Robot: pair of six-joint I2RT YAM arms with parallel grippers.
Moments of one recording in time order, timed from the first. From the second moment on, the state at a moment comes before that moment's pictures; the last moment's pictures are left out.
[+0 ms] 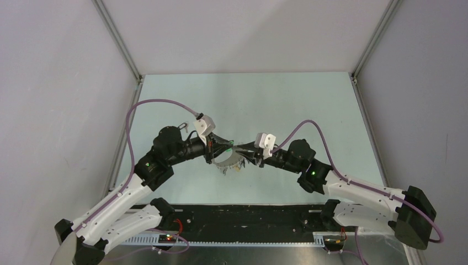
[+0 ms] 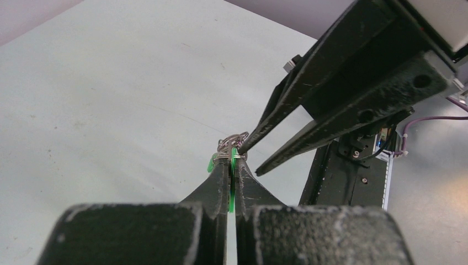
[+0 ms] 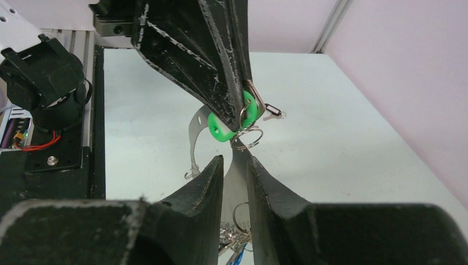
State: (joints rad) left arm -0.70 0.80 0.77 -0.11 0.43 -0.09; right arm 0.98 1.00 0.61 0.45 -0.28 -0.24
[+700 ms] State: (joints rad) left arm -0.70 0.79 0.77 -0.11 0.43 -0.09; right arm 0.96 1.10 0.65 0.54 -0.35 -0.17
